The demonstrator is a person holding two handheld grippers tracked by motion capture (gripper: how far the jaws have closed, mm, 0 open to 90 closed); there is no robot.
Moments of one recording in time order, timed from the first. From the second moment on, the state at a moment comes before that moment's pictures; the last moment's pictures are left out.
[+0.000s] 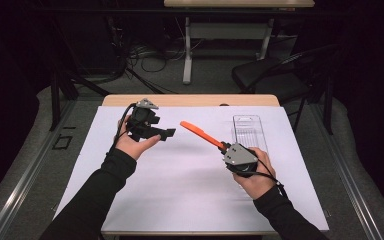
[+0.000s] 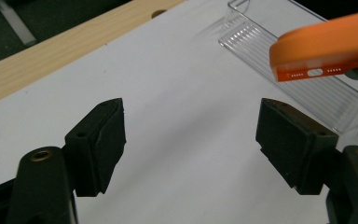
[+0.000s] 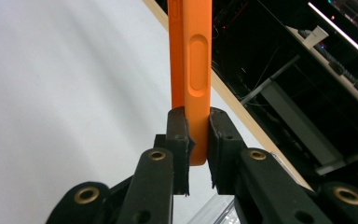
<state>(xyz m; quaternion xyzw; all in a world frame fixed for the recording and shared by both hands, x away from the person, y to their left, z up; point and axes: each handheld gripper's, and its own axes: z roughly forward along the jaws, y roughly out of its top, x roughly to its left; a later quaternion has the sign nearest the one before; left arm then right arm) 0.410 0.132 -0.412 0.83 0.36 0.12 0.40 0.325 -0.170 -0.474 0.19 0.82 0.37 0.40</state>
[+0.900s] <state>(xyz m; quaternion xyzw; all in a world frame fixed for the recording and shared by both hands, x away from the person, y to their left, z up) 0.392 0.117 -0.423 0.80 0.34 0.11 0.48 0.322 -0.187 -0.475 0.28 0.77 0.47 0.33</state>
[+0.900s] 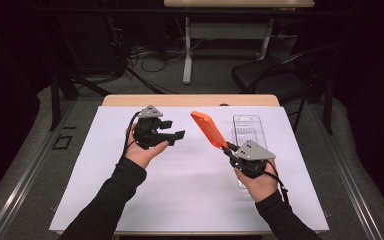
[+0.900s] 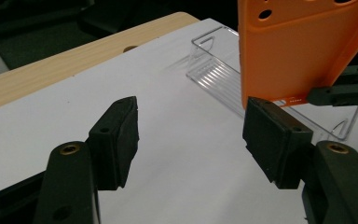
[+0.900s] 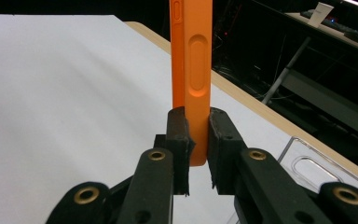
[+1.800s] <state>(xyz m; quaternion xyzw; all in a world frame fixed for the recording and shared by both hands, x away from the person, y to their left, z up) 0.385 0.113 -0.423 0.79 0.33 0.11 0.51 0.324 -0.183 -0.482 0.30 0.75 0.52 0.28</state>
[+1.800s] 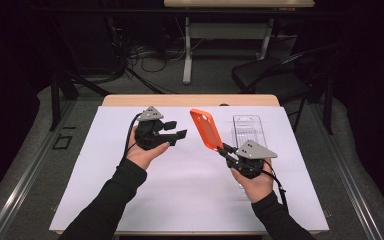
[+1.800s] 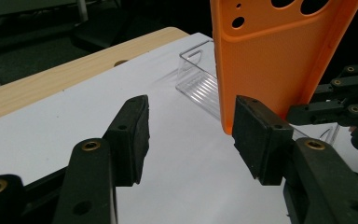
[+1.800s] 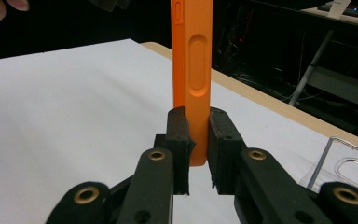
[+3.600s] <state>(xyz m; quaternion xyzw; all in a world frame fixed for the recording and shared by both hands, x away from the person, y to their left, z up) 0.382 0.120 -0.427 0.81 0.24 0.03 0.54 0.335 -0.190 -0.483 0.24 0.74 0.61 0.14</state>
